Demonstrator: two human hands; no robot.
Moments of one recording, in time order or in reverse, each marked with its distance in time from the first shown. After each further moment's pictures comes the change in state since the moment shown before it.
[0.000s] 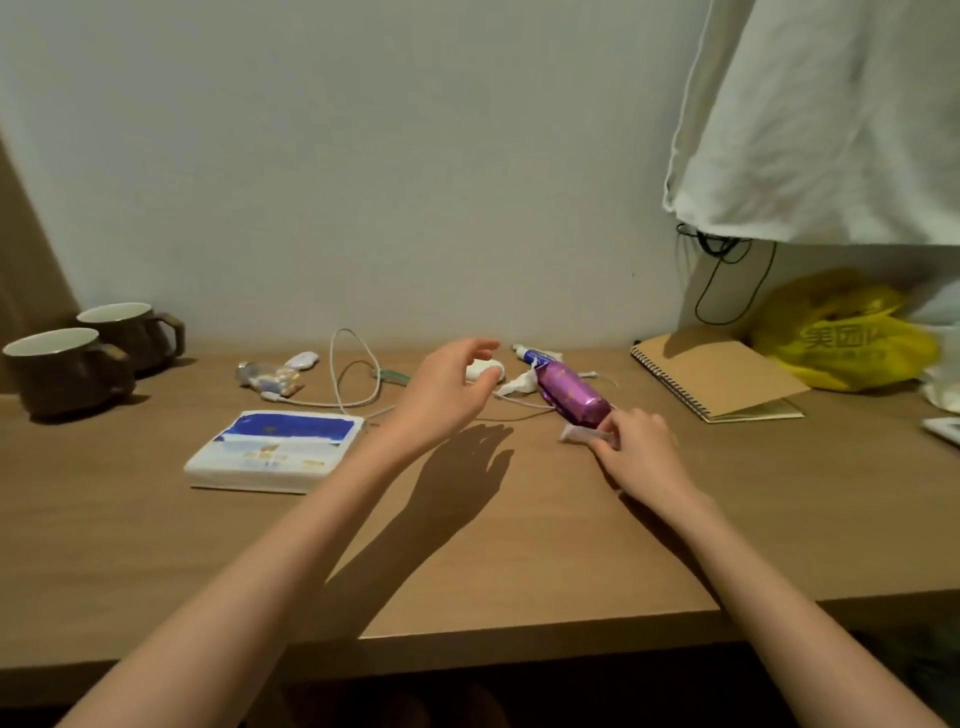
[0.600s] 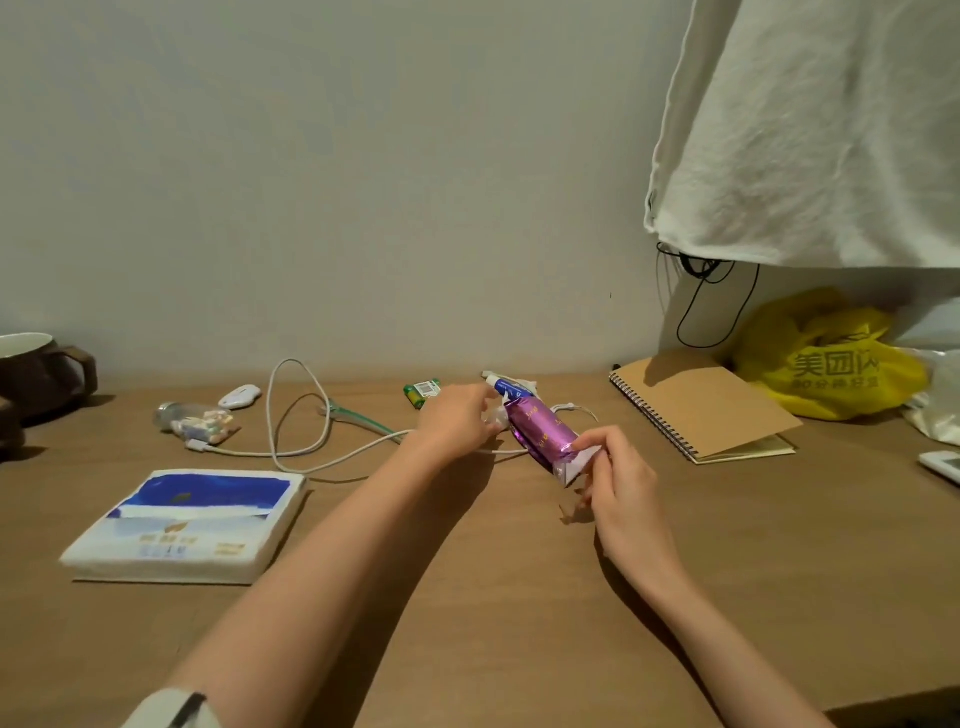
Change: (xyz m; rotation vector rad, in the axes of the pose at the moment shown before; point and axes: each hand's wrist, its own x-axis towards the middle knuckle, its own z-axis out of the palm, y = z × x) left_hand 0.092 -0.041 0.082 0.343 -0.262 -0.061; right_hand -0.002 -0.013 -0.003 0.644 0.222 -0.050
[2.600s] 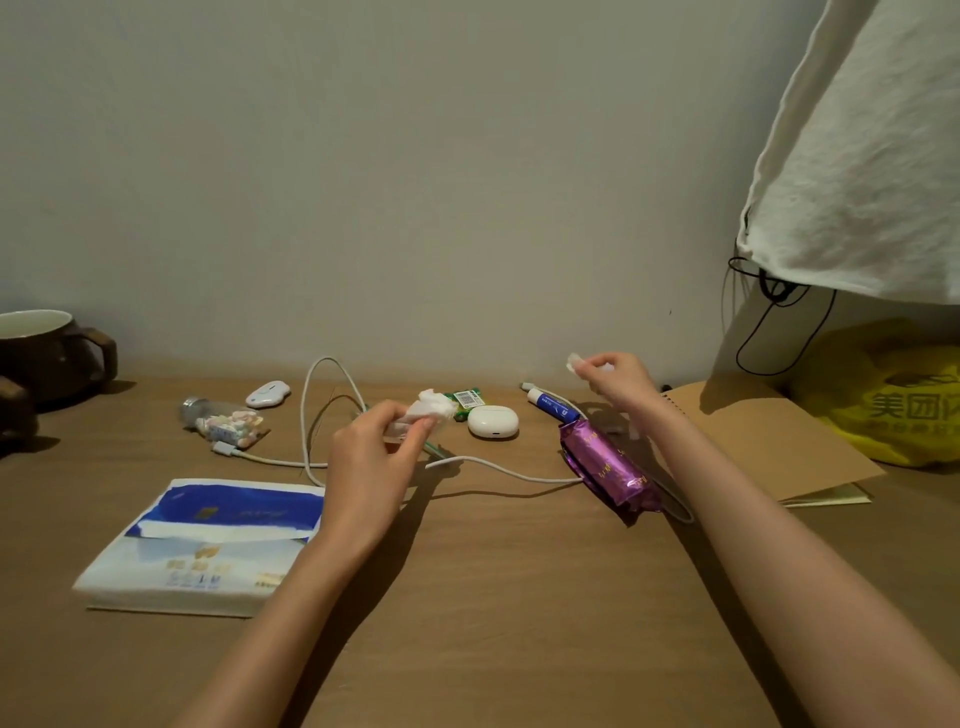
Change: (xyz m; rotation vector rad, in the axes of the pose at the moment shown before) left_hand -0.088 -0.072 -0.041 -0.502 0.557 -0.203; right_hand 0.182 0.015 0.064 -0.069 -0.236 0.299
